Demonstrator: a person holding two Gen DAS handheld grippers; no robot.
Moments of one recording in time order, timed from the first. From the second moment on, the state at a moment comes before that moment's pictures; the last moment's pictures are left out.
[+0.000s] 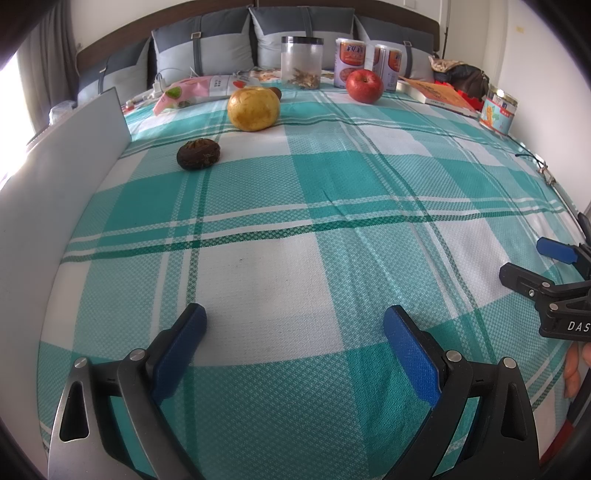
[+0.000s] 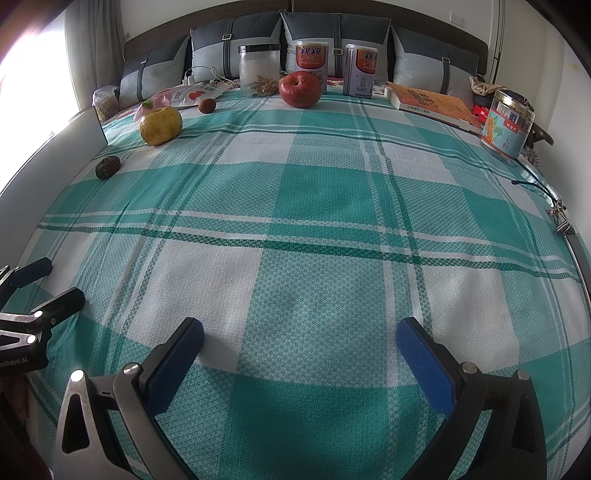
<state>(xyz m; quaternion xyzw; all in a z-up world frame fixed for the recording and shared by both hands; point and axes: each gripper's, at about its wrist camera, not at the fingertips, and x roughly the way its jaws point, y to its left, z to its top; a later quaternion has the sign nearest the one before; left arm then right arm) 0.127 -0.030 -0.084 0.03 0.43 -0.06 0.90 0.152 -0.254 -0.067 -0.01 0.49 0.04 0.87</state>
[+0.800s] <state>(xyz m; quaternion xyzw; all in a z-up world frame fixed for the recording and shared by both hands) 0.186 0.021 -0.055 -0.04 0.44 -0.05 0.89 0.152 -0.254 -0.067 -0.01 0.49 0.04 0.87</state>
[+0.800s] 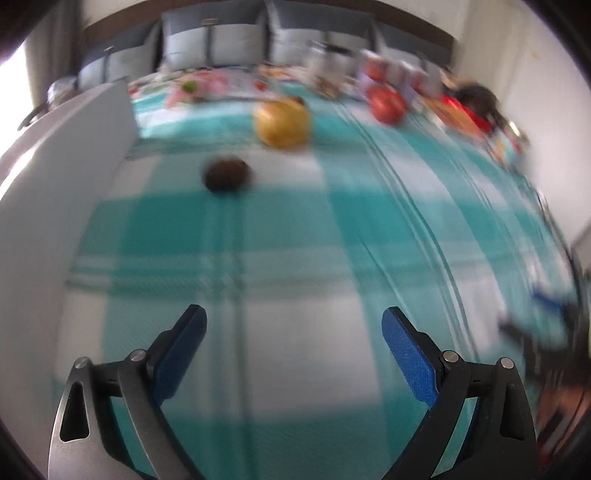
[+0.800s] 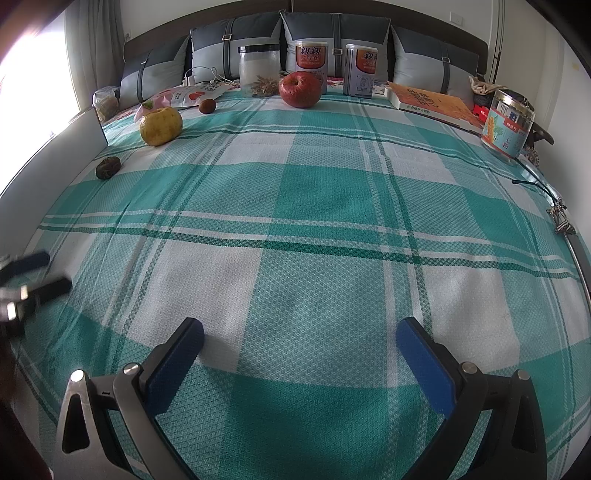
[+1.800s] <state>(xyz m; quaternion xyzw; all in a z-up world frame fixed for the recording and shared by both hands) 0.149 0.027 -0.083 0.03 0.44 -0.02 0.90 0.152 -0.253 -0.067 -0.01 0.49 0.04 0.87</state>
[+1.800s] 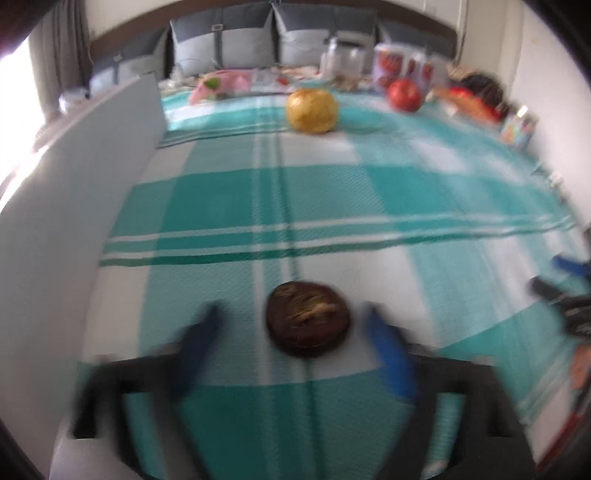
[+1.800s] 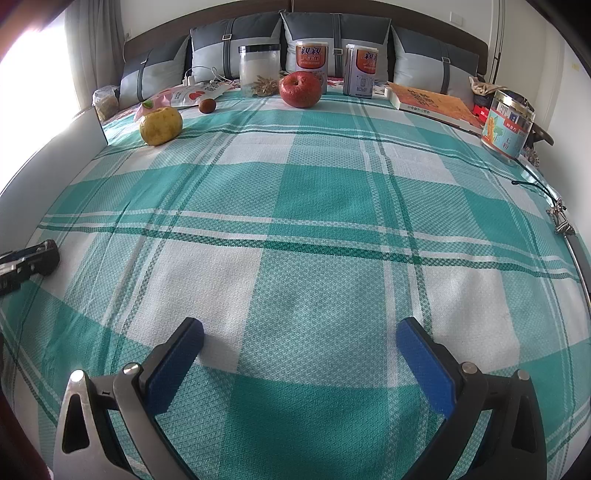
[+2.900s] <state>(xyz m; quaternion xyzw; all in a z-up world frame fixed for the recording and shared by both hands) 0.149 0.036 -0.087 0.01 0.44 -0.01 0.90 0.390 -0.070 -0.067 0.01 0.48 0.21 0.85</state>
